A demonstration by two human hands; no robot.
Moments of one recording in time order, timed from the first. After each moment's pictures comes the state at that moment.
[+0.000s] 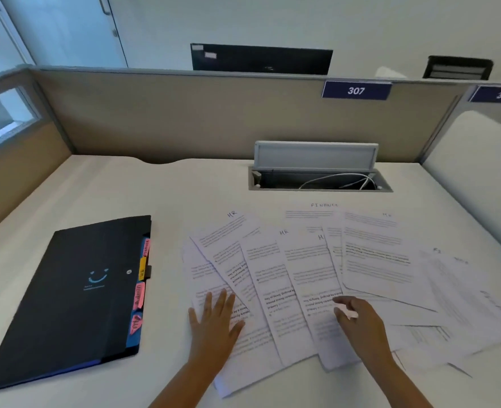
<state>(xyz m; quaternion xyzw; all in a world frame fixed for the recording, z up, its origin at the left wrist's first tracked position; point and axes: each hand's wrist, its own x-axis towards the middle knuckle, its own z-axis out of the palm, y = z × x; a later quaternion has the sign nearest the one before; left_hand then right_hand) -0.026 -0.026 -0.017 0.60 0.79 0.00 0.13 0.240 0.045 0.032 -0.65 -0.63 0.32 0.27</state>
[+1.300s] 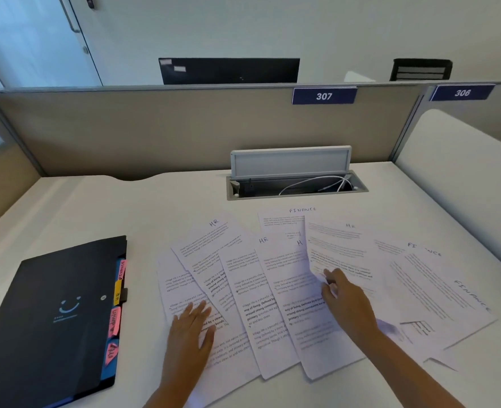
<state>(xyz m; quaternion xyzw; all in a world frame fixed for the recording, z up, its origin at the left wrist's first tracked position) -0.033 -0.025 -0.013 0.58 0.77 0.22 0.15 0.252 0.094 0.045 -0.62 -0.72 0.20 0.24</state>
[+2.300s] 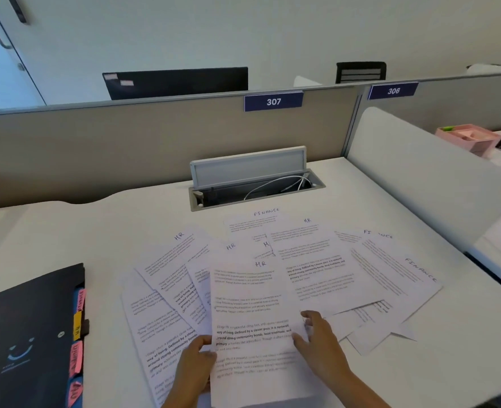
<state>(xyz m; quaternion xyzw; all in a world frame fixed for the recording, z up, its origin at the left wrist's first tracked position) 0.027 -0.015 0.044 0.32 0.75 0.28 0.51 0.252 0.019 0.020 -0.71 -0.55 0.40 0.18</state>
